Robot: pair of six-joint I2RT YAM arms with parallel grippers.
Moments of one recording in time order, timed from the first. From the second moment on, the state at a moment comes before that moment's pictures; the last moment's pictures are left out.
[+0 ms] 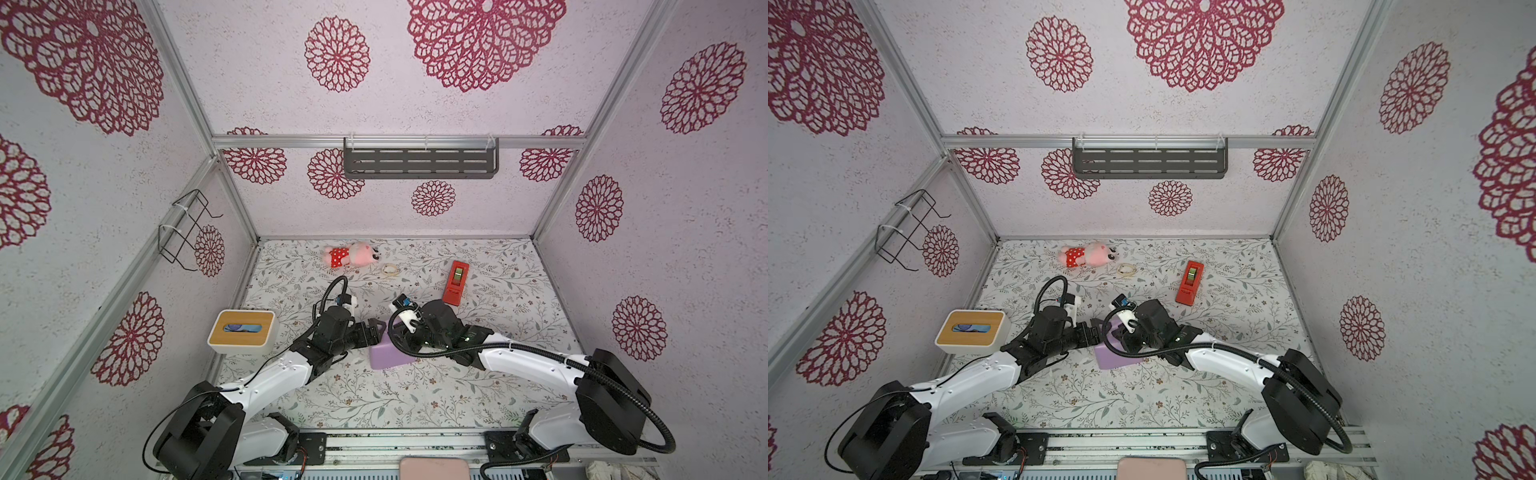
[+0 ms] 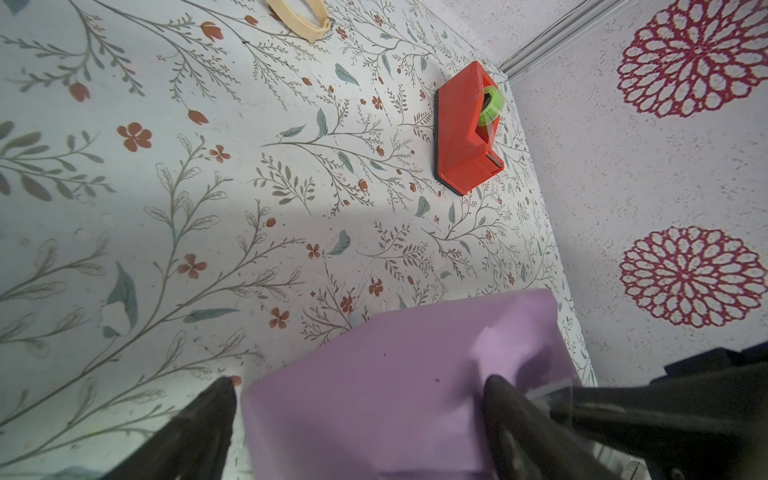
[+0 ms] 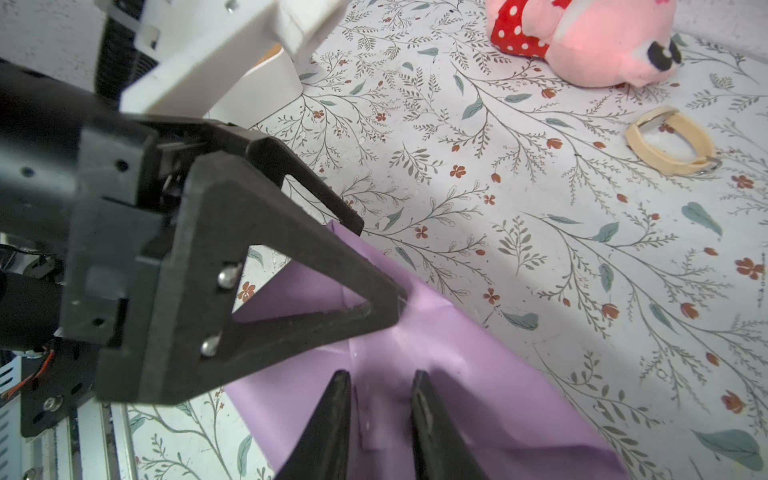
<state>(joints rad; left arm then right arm) -0.57 1.24 0.54 0.09 0.16 -0.71 0.89 1.42 0.85 -0.02 -0.14 0.11</state>
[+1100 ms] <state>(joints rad) -0.57 1.24 0.54 0.09 0.17 -0.71 0.87 1.25 0.82 -0.10 -0.17 0.30</state>
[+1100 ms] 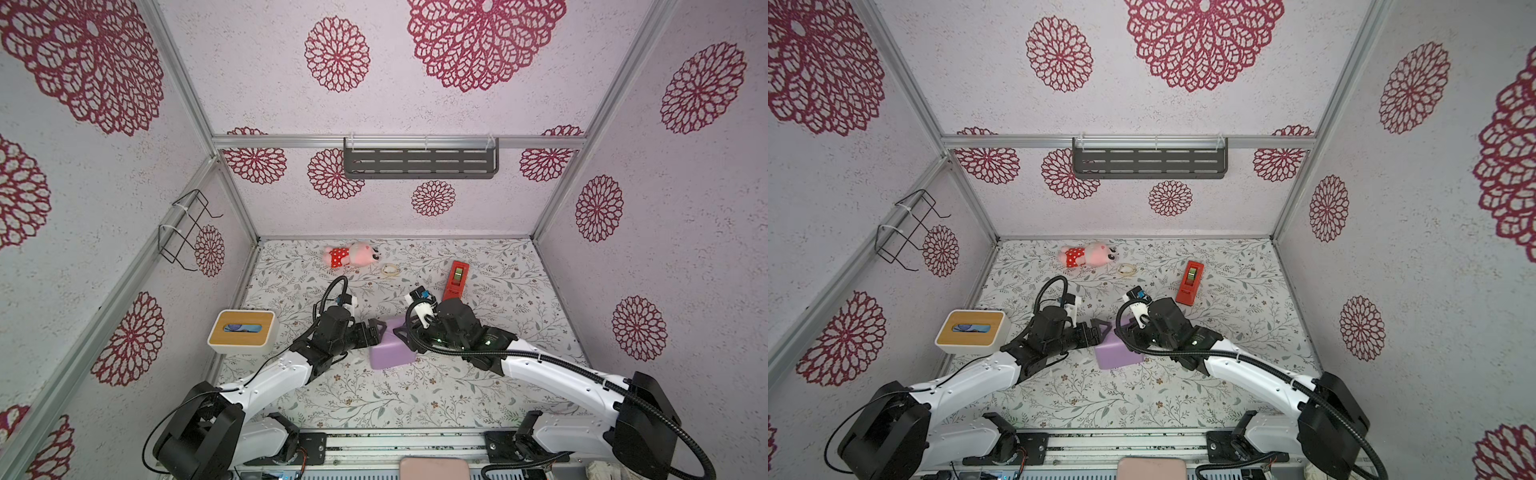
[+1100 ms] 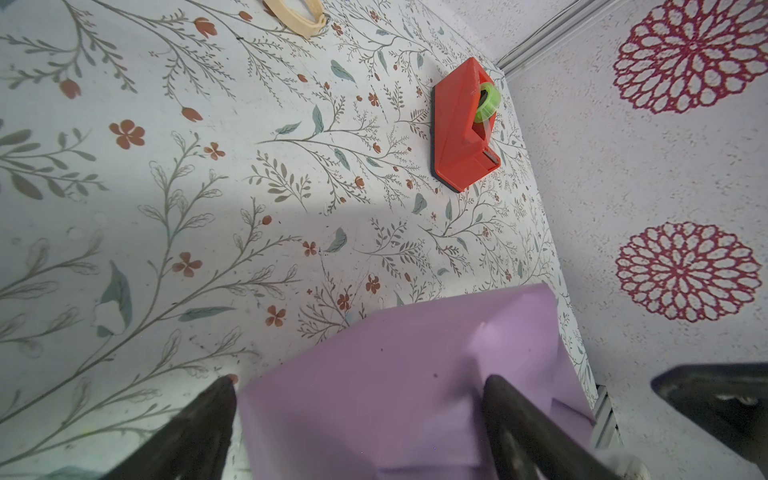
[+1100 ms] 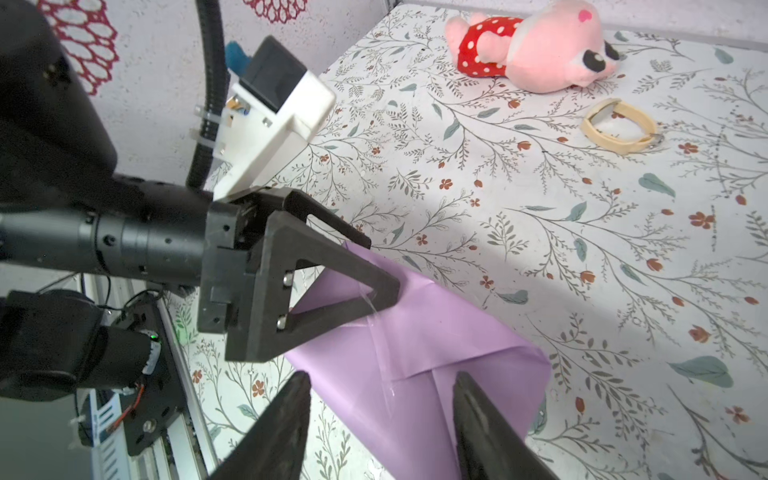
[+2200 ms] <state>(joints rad) -0.57 1.24 0.54 0.09 0.17 -0.71 0.88 1.40 0.86 -0.05 -0.23 0.36</state>
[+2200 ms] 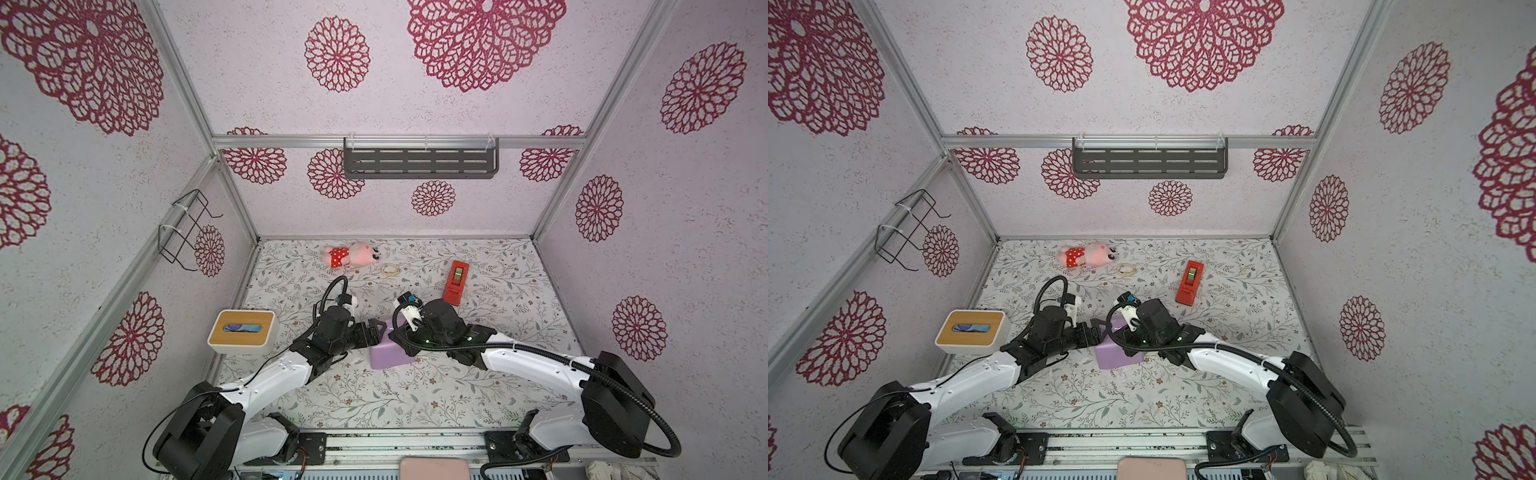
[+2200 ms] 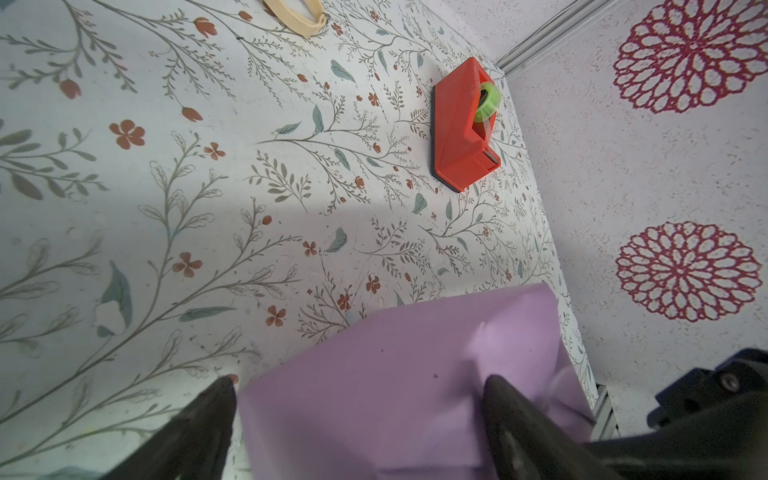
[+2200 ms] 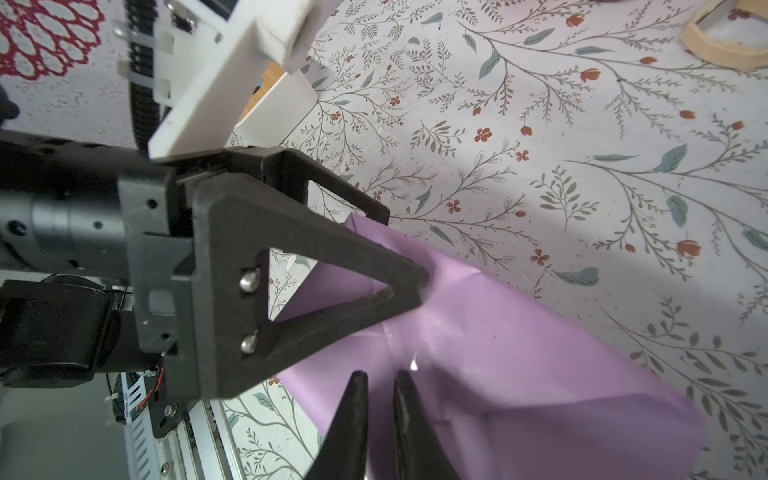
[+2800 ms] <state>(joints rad) -0.57 1.24 0.54 0.09 0.17 -0.70 0.85 1.47 0.89 -0.02 -0.20 0.40</state>
